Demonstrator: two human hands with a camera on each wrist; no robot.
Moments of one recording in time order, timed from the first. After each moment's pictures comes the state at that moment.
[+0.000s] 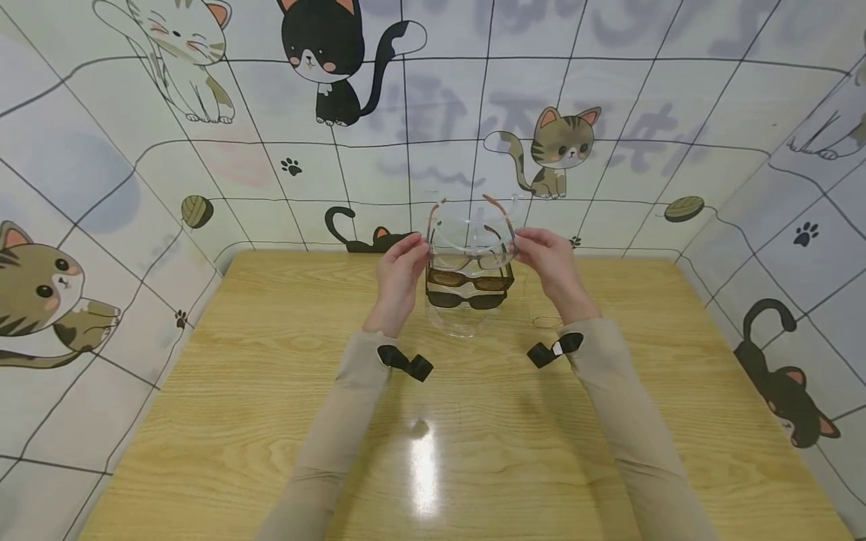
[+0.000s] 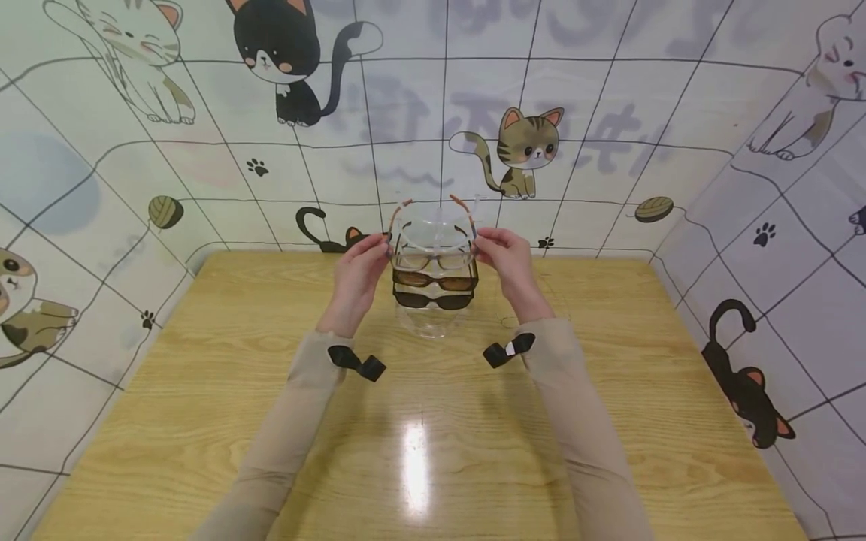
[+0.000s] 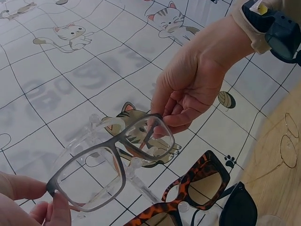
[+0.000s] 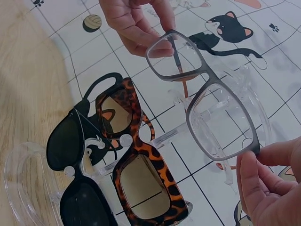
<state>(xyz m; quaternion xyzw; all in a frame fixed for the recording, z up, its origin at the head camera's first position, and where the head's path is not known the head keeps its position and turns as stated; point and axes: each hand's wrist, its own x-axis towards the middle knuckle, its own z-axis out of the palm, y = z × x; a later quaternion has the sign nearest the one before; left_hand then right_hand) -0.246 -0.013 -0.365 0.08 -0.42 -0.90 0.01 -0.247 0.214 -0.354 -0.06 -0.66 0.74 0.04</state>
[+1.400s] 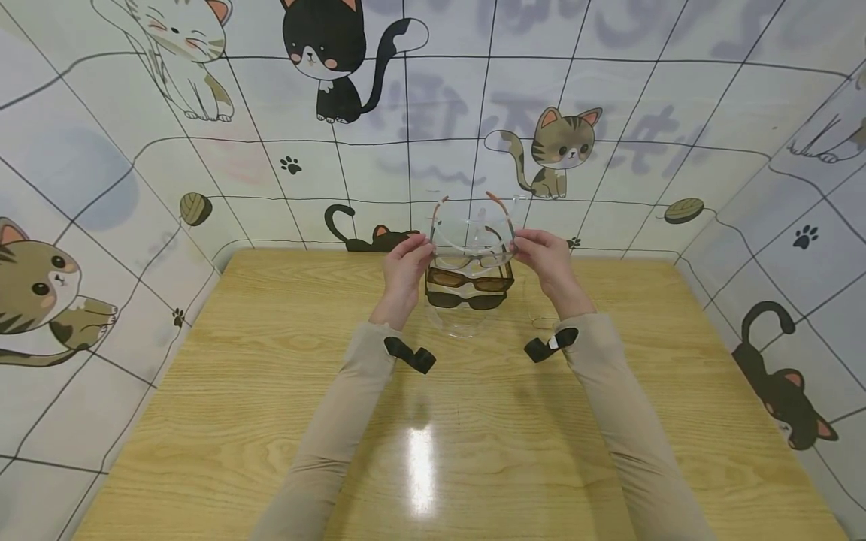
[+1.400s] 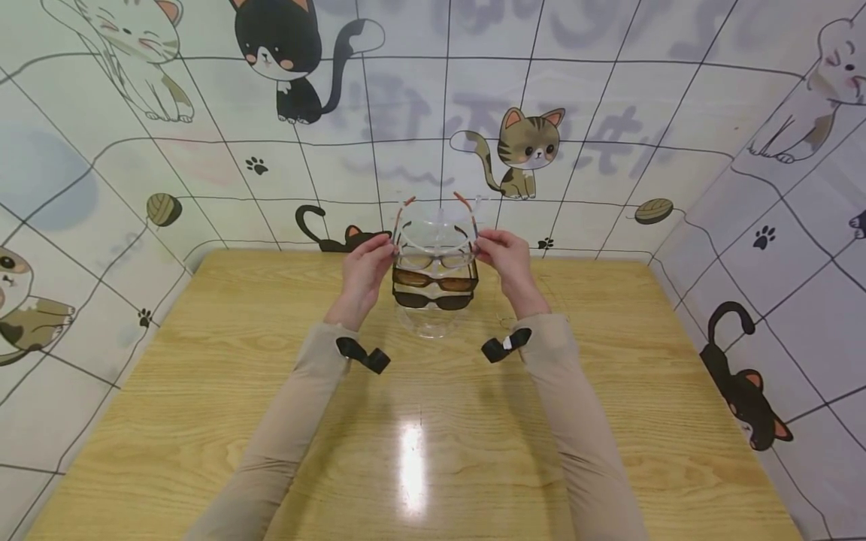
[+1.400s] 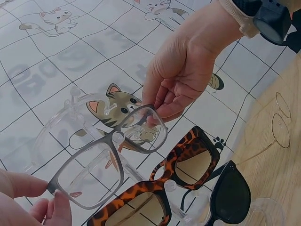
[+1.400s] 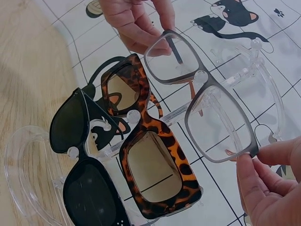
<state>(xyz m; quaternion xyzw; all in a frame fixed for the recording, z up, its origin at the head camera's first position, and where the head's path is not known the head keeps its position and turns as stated) -0.262 -0.006 -0.378 0.10 -0.45 -0.89 0.01 -0.261 0.217 -0.364 -0.08 -0.69 0.72 0.02</state>
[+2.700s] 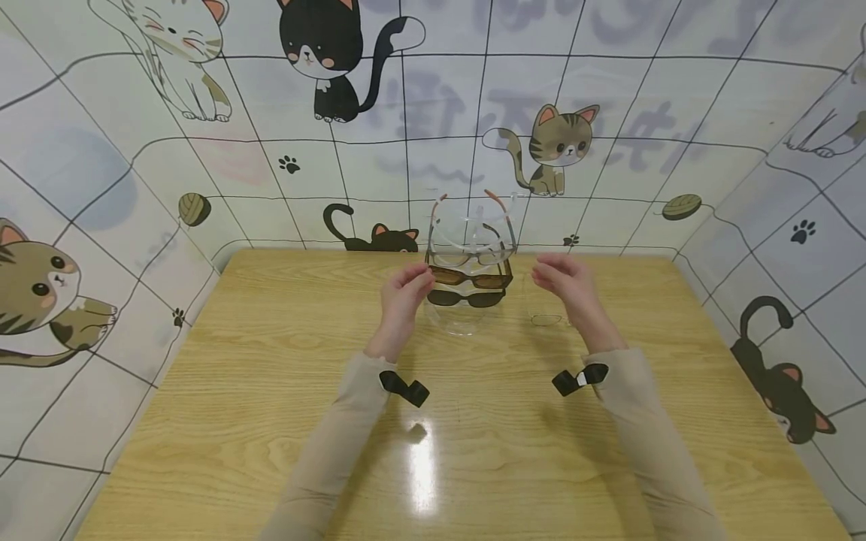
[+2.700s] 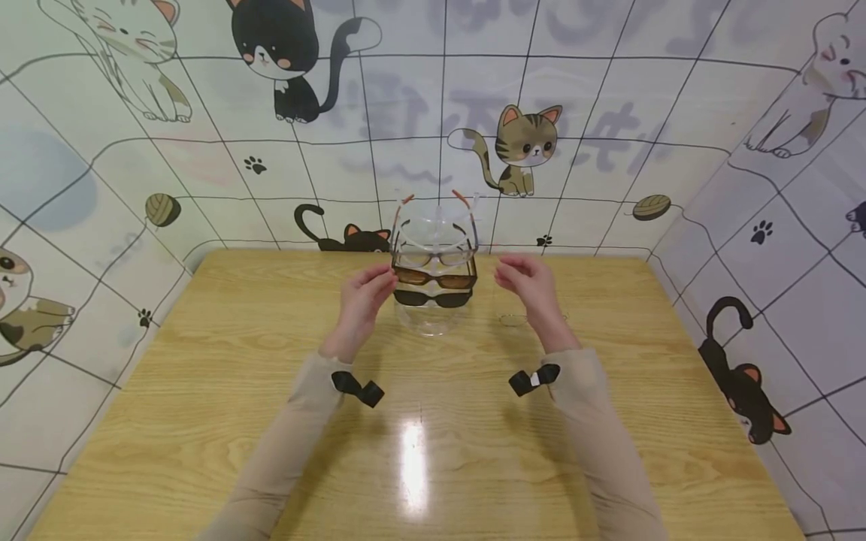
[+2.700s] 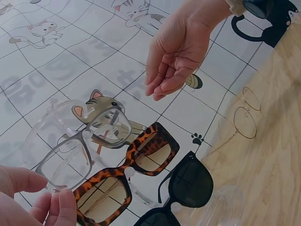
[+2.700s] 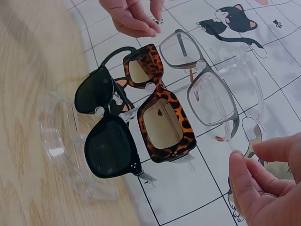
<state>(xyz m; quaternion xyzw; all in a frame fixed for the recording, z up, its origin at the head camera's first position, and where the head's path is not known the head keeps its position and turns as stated) -0.227 -0.012 -0.406 0.09 -0.49 -0.87 -0.02 -0.211 0.252 -0.384 -0.03 -0.71 0.71 0.03</state>
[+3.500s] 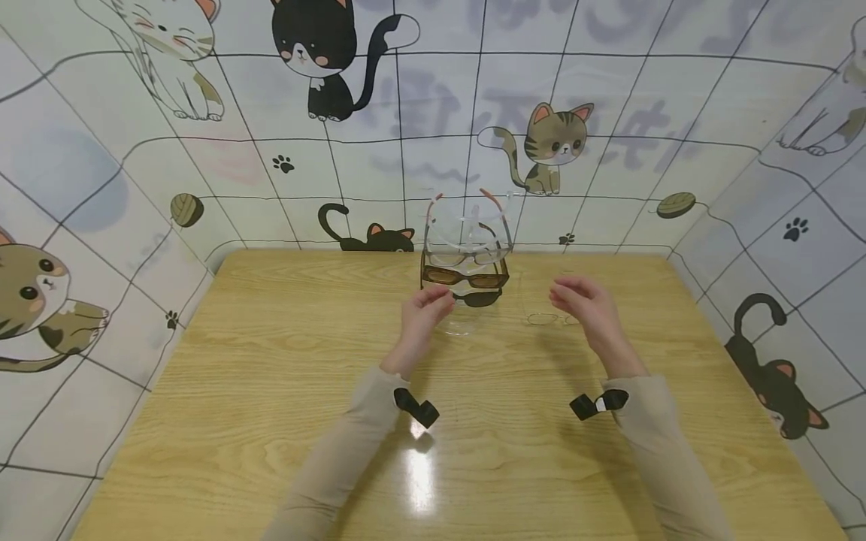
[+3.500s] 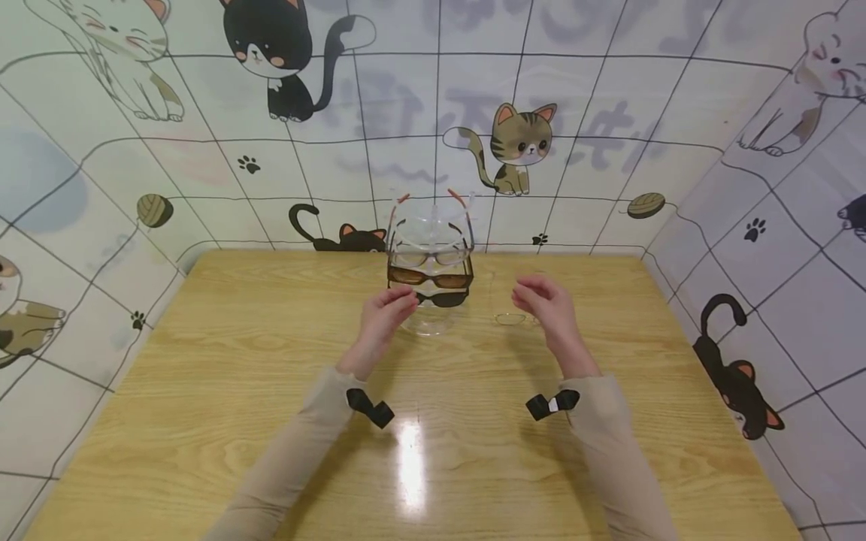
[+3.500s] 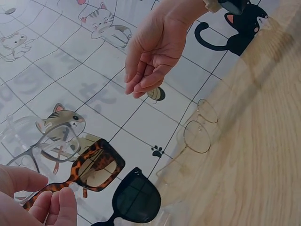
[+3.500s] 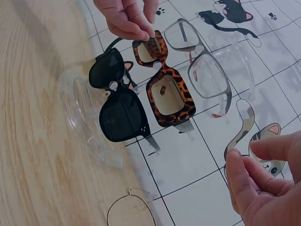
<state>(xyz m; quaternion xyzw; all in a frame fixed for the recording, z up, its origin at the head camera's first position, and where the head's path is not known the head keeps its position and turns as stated) -0.206 0.014 -0.434 0.05 -0.55 -0.83 -0.06 -0.177 0.278 -0.399 -0.04 -0.70 0.71 0.03</state>
